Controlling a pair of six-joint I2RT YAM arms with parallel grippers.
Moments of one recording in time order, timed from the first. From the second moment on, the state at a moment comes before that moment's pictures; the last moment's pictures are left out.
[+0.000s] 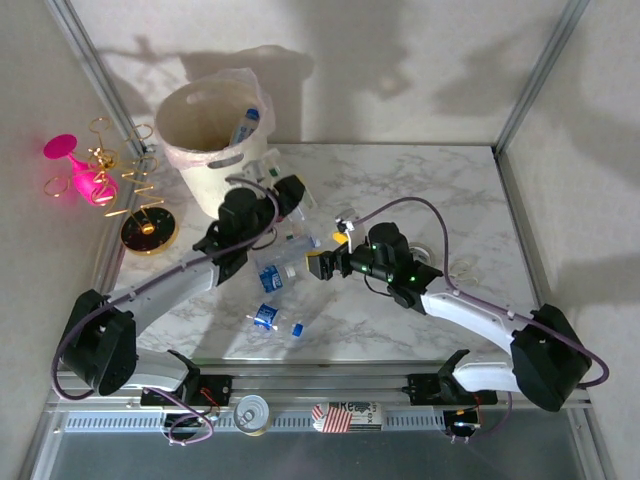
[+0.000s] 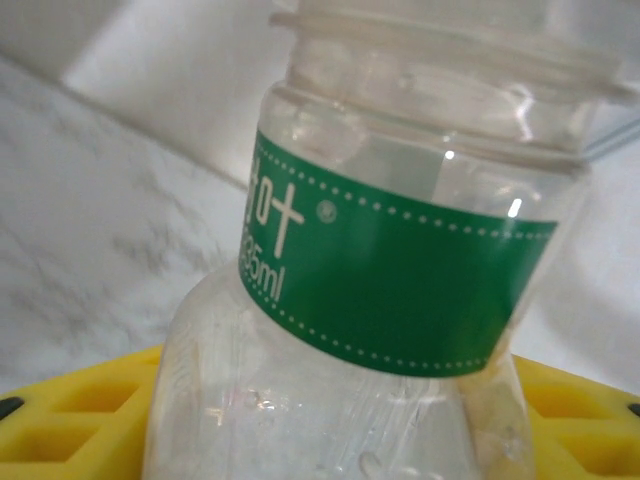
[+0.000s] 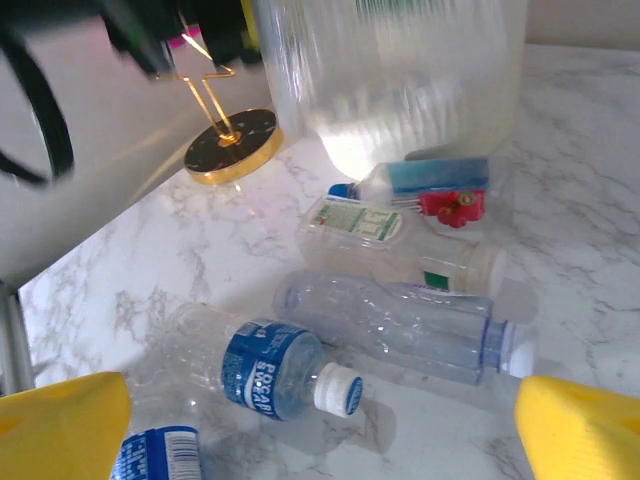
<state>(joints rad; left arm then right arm) -0.51 1.38 0.94 0.32 -0.06 -0.88 0.77 1.25 0.69 0.24 -0.23 0.25</state>
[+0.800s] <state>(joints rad) -0.10 1.82 1.81 -0.10 -0.06 -0.67 0.76 1.24 0.64 0.20 -0.07 0.27</state>
